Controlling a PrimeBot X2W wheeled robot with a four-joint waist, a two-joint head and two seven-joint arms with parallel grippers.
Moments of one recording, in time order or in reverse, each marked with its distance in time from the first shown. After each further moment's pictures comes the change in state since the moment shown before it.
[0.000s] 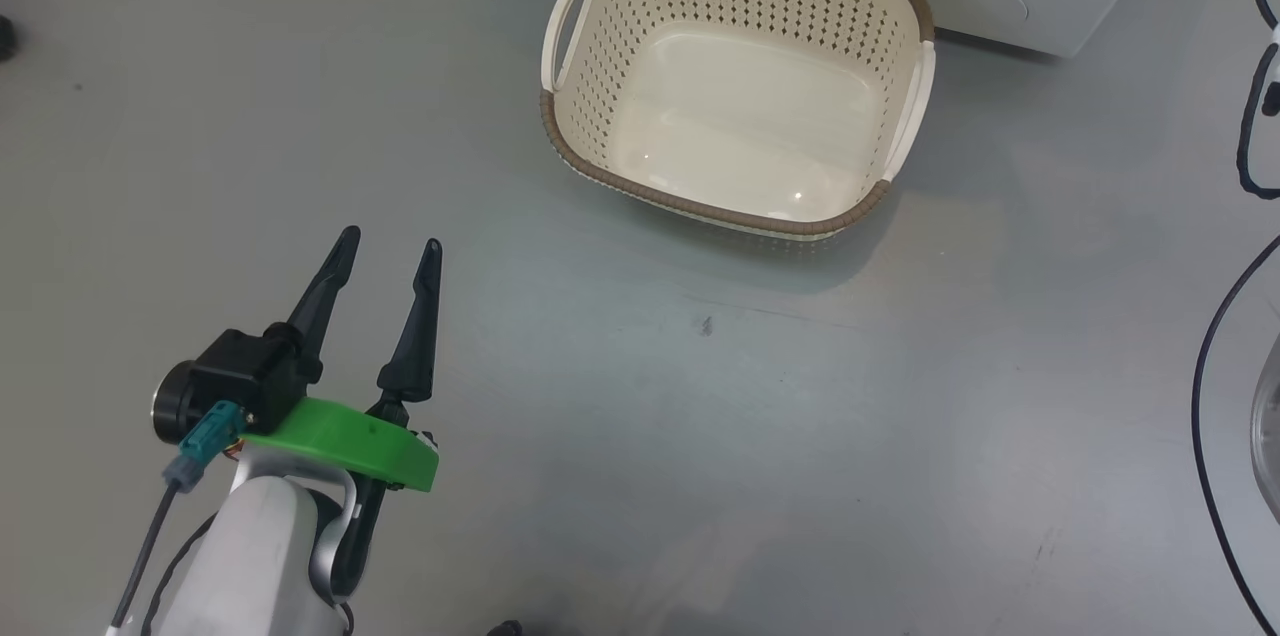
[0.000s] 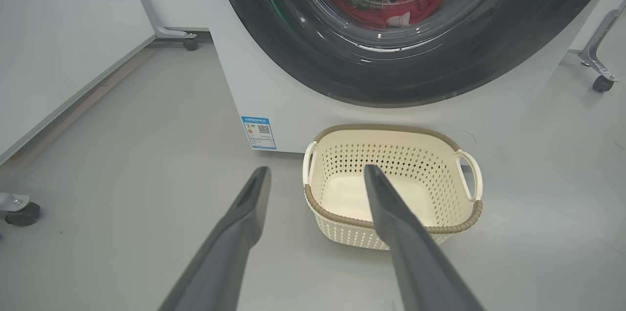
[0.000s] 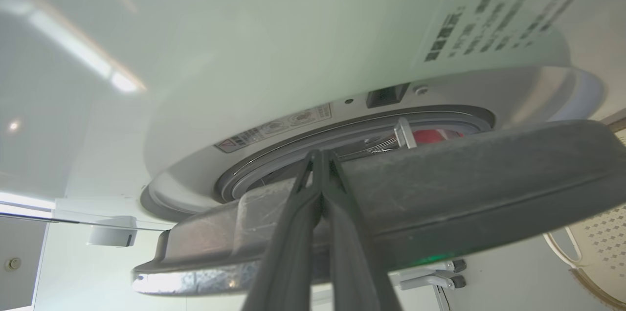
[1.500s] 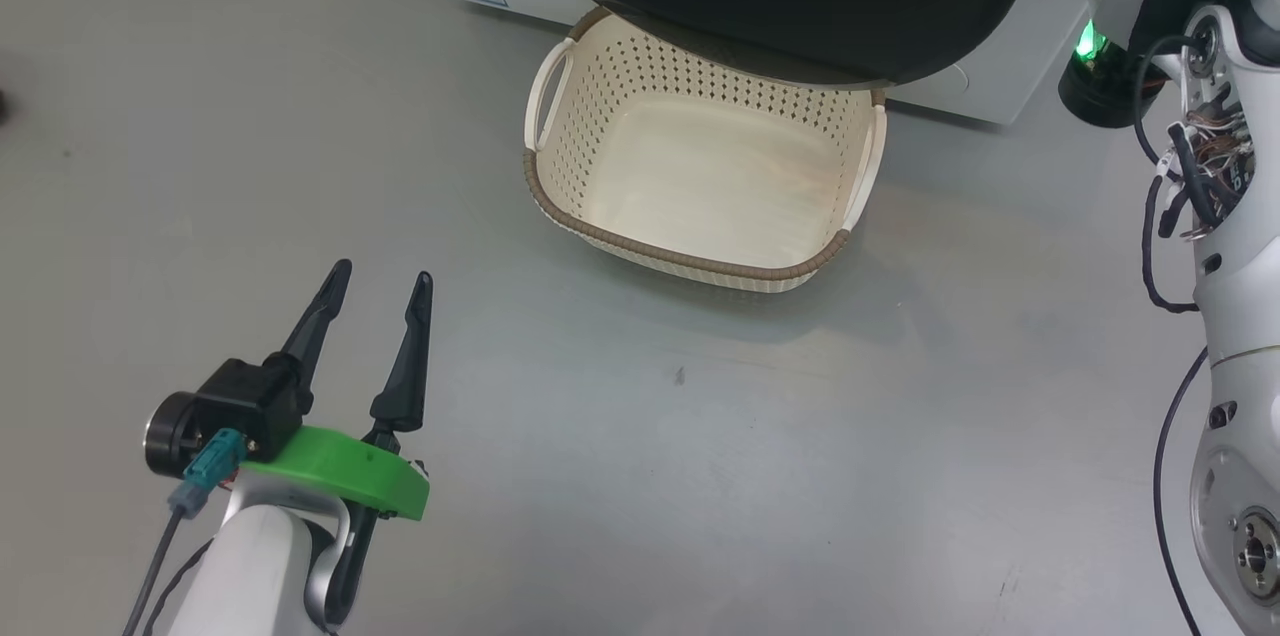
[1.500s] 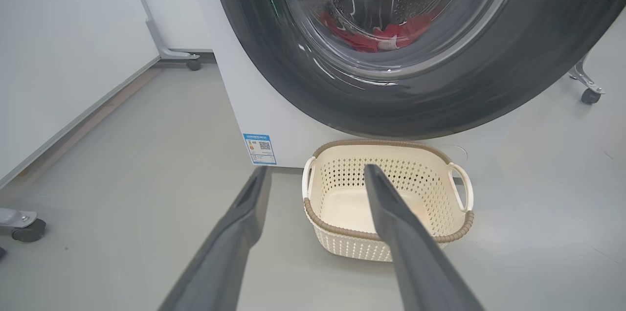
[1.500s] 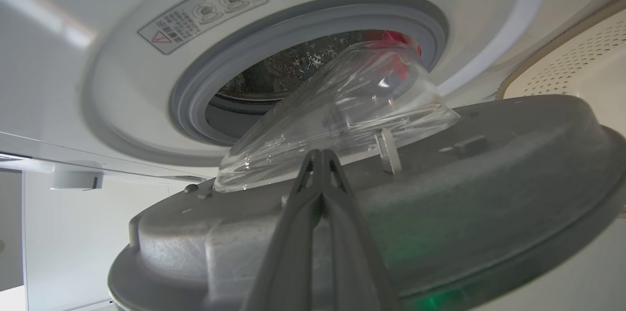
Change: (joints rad) left arm 0.042 0.003 0.023 0.007 0.043 0.000 0.000; right arm 0.159 0.040 0.034 0.045 0.045 0.000 0.138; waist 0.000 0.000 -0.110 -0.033
